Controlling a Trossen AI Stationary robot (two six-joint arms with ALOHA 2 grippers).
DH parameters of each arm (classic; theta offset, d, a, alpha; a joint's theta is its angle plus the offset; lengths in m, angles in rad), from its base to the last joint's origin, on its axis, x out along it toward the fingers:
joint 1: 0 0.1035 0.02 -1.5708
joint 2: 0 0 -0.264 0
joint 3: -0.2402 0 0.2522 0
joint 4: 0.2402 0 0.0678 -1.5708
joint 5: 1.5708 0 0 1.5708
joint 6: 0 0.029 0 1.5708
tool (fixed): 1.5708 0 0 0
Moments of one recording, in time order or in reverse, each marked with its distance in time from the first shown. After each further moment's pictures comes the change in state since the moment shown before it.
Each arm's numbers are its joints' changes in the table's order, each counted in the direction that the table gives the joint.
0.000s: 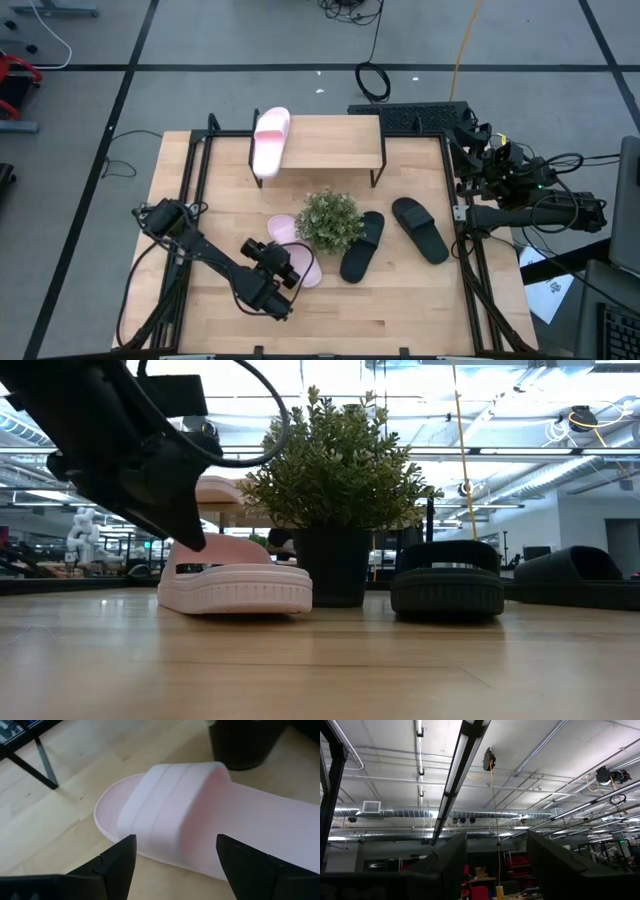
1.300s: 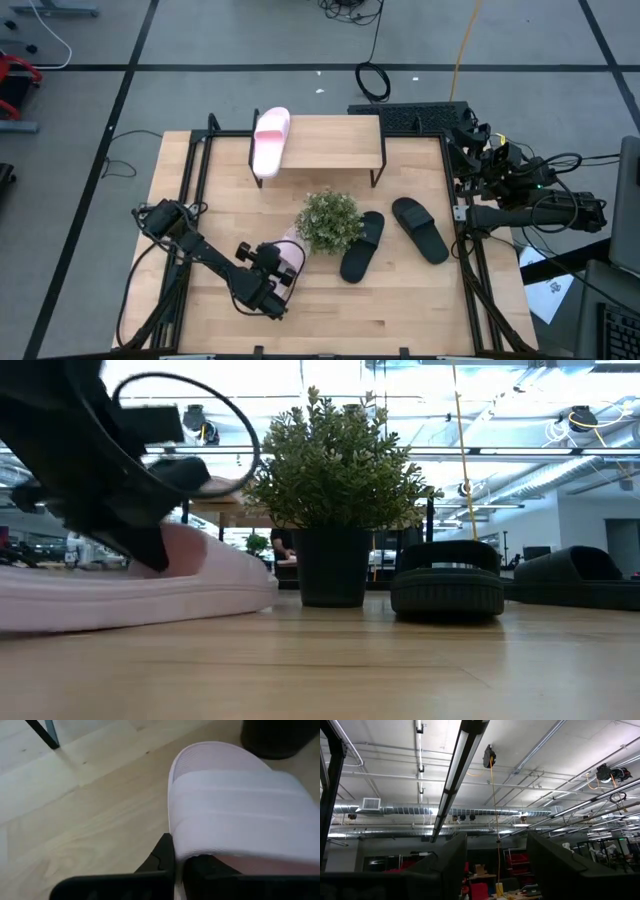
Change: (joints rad) left arm -0.019 -0.001 0.074 -0.034 0.048 -0.198; right arm 0.000 0.000 0.000 0.016 0.000 0.000
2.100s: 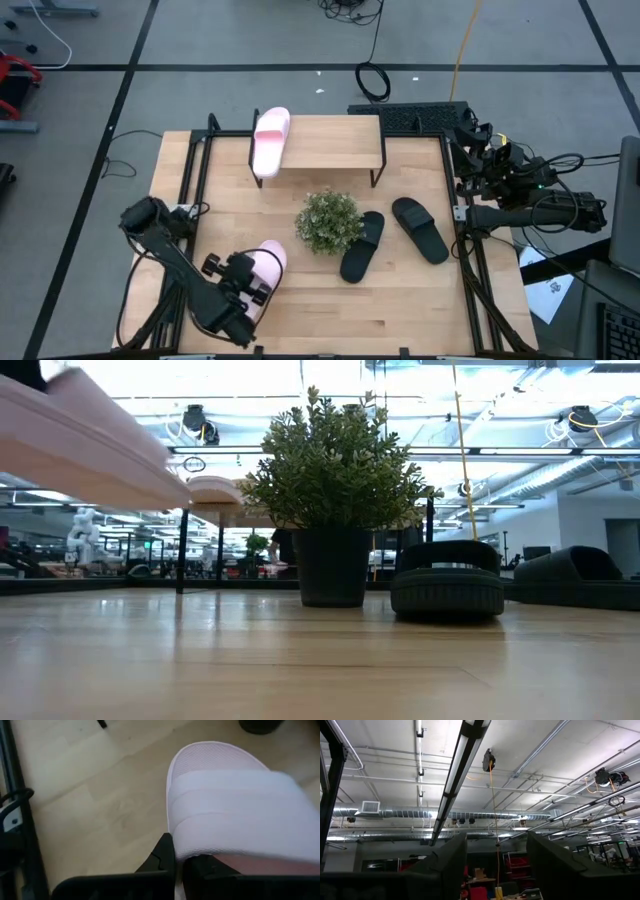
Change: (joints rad) left arm -0.197 -0.128 -0.295 0.518 0.256 -0.183; right arm 0.000 0.000 0.000 -0.021 0.000 -0.009
